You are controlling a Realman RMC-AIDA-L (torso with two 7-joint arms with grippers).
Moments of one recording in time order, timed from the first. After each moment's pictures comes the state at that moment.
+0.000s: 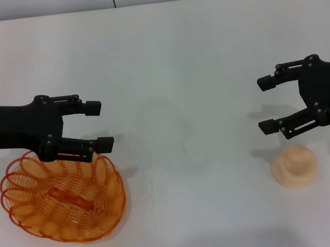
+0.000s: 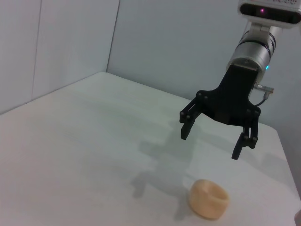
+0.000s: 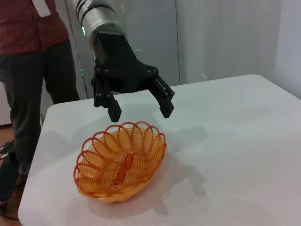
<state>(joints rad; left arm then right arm) -0.53 -1.96 0.78 0.82 2.02 1.84 -1.55 0.49 2.01 -1.02 -1.12 -1.94 -1.68 1.58</state>
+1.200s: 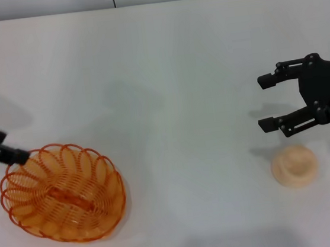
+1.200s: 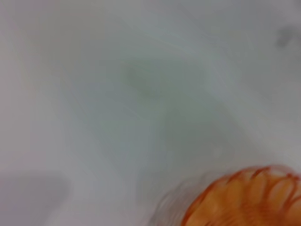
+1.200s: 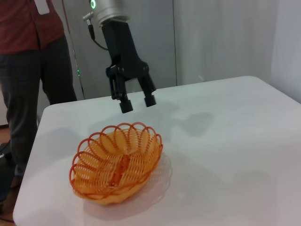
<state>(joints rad) -0.63 -1.88 0.78 1.08 2.55 1.87 -2.08 0.48 2.01 -1.02 -1.11 -1.94 -1.67 1.58</state>
